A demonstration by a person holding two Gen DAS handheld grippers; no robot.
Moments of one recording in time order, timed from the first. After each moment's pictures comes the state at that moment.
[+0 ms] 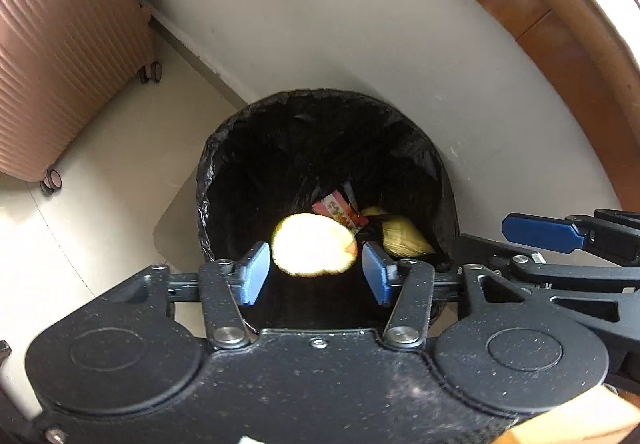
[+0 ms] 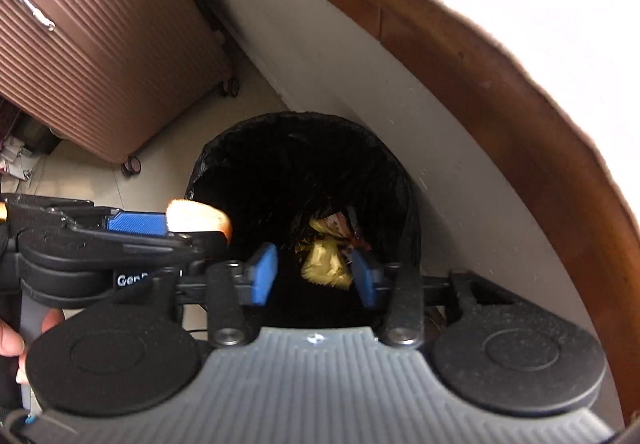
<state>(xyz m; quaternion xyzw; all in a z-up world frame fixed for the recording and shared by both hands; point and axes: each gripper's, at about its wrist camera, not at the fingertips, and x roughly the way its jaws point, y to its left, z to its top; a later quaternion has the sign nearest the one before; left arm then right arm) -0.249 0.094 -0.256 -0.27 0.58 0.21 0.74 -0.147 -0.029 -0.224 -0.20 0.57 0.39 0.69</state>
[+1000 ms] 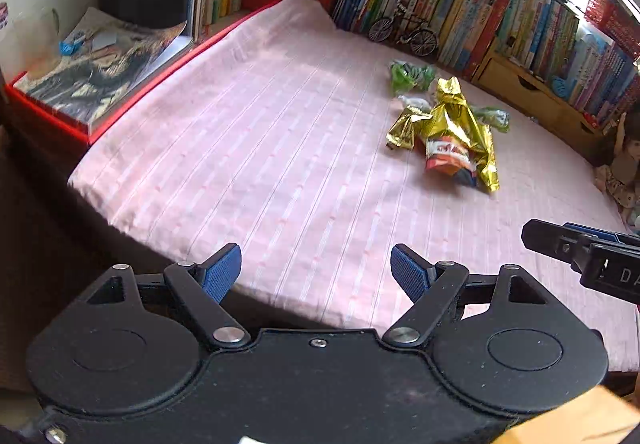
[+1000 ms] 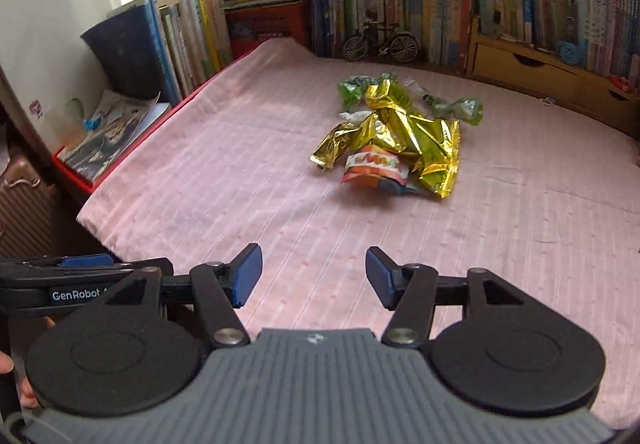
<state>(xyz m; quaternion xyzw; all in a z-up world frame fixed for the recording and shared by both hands) -0.148 0.118 -0.013 -0.16 0.43 0.09 0.89 -0.092 -0.095 0.003 -0.02 0.41 0.20 0.89</state>
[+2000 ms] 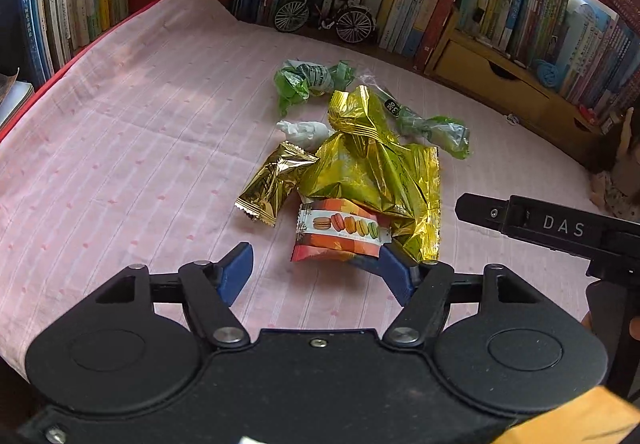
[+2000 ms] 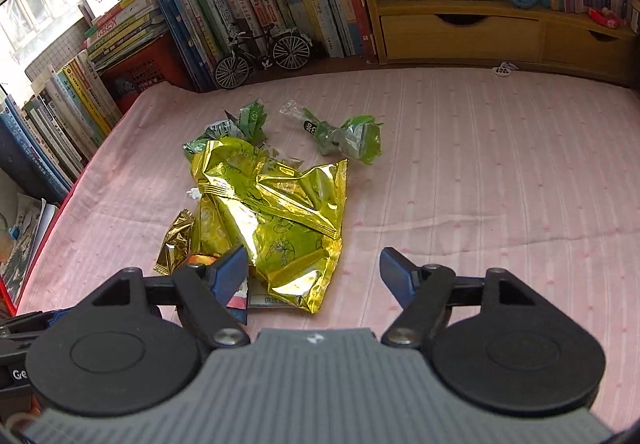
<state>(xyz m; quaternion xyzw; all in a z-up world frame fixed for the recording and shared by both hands) 0.047 0.007 -0.055 -0.15 0.46 0.06 0.87 0.103 -0.187 -0.066 0.08 0.45 0.16 0.87</state>
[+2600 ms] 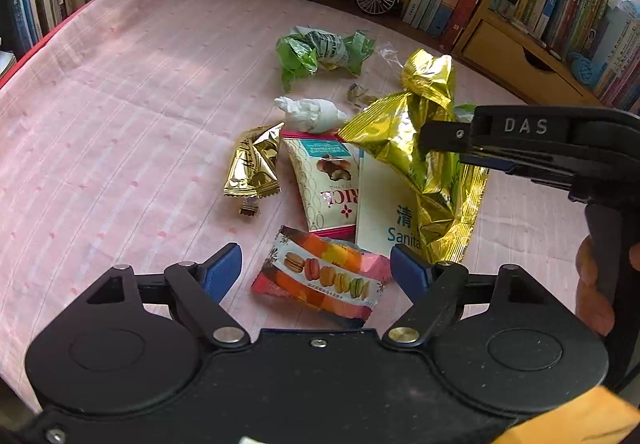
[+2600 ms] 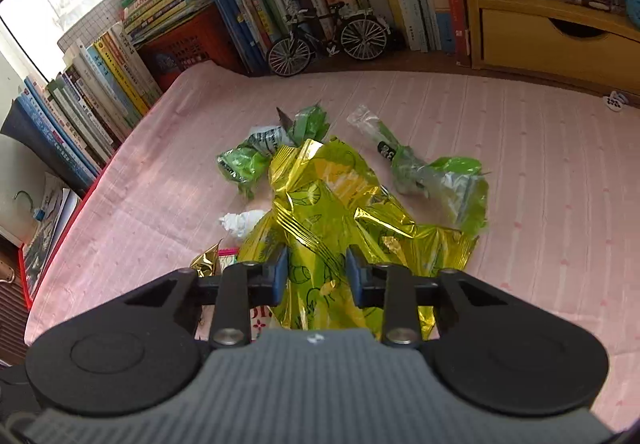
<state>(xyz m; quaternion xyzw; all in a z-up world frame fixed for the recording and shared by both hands) 0.088 0.001 -0.088 -0.16 0.50 0.08 0.85 0.172 -0.143 -0.081 0.07 0.47 0.25 0.84</state>
